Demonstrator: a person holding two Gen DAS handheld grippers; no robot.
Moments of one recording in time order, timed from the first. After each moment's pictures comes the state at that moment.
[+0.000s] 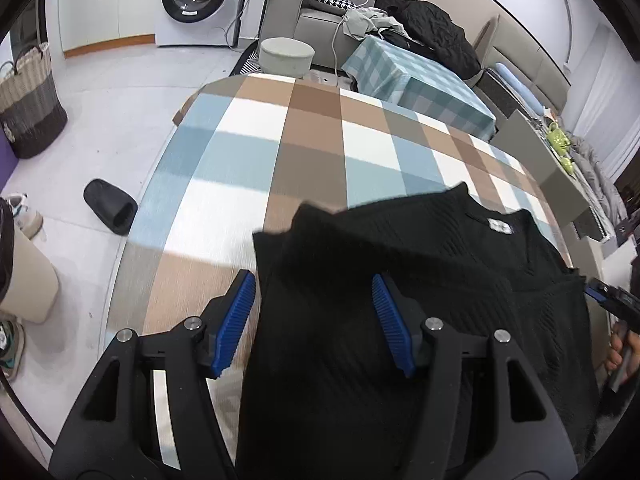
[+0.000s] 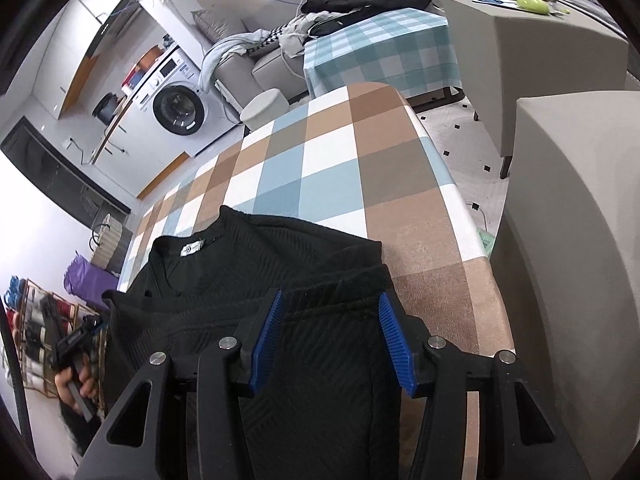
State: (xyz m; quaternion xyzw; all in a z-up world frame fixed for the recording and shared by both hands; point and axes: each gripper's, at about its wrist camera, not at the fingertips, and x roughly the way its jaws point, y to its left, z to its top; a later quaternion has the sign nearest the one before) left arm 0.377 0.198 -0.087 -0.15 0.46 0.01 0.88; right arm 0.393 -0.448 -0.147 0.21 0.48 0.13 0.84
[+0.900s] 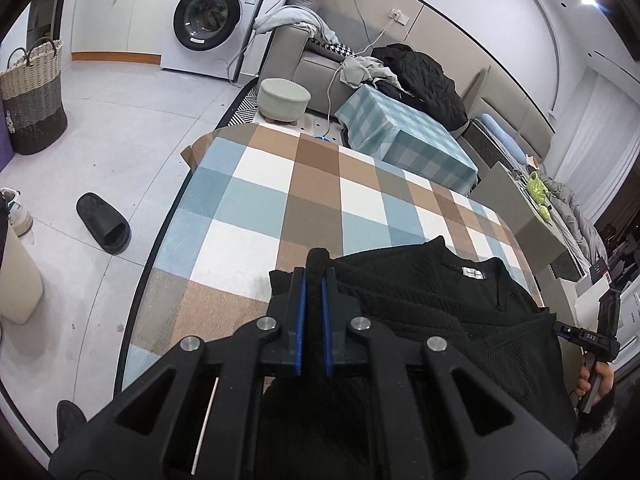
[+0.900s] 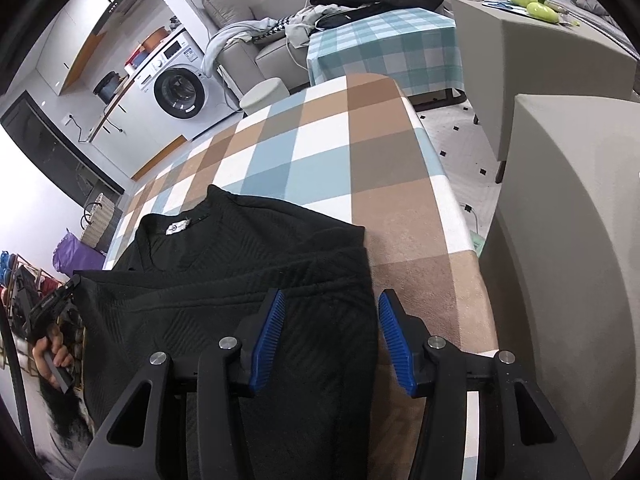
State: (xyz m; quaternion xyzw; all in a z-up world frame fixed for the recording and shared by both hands) left arm 0.345 0.231 -0.057 -0.21 0.38 0.00 0.90; right arm 0.393 -0.446 -0.161 0.17 0.49 0.13 0.84
